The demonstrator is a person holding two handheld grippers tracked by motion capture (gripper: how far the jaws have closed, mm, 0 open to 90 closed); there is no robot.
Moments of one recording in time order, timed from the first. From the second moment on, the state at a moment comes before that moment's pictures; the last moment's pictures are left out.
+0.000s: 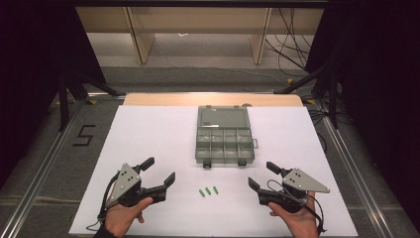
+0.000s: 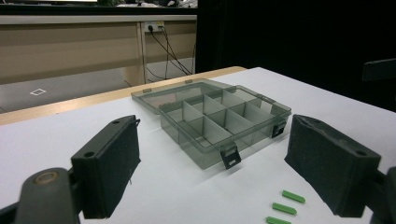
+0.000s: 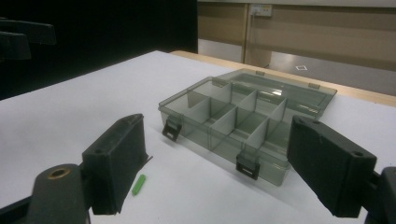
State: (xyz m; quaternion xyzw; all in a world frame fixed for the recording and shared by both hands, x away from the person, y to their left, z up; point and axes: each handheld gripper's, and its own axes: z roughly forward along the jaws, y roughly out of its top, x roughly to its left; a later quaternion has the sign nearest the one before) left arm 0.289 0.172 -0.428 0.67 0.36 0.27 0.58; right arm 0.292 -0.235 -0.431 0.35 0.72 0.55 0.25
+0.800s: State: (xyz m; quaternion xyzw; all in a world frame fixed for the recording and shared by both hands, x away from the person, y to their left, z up) left arm 0.288 0.171 -0.429 0.67 0.36 0.27 0.59; right arm 0.305 -0.208 -0.421 0.29 0.82 0.46 0.19
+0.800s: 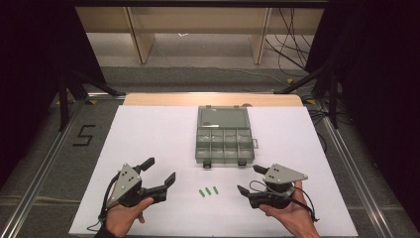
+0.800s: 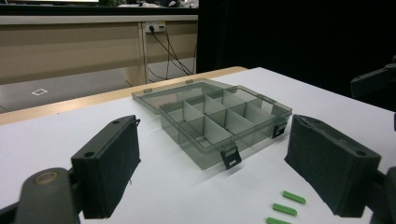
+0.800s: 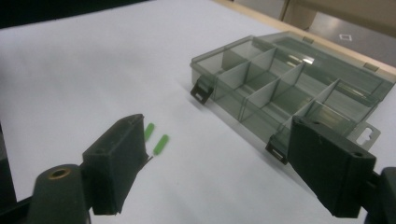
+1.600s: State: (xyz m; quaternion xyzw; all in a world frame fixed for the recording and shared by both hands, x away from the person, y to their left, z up) left arm 0.288 0.170 -0.429 0.67 0.36 0.27 0.58; right arm 0.358 -0.122 -0.441 0.24 0.93 0.26 0.07
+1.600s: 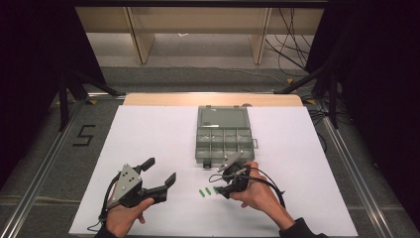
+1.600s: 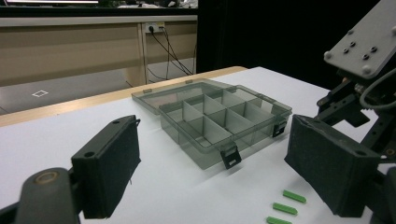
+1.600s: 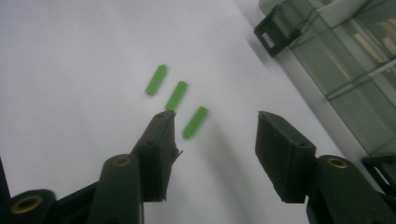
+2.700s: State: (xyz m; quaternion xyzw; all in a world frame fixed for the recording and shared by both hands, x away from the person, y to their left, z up) left arm 0.289 0.170 -0.430 0.68 0.36 0.27 0.58; right arm 0.383 -0.084 -0.459 0.21 0.97 0.13 0.01
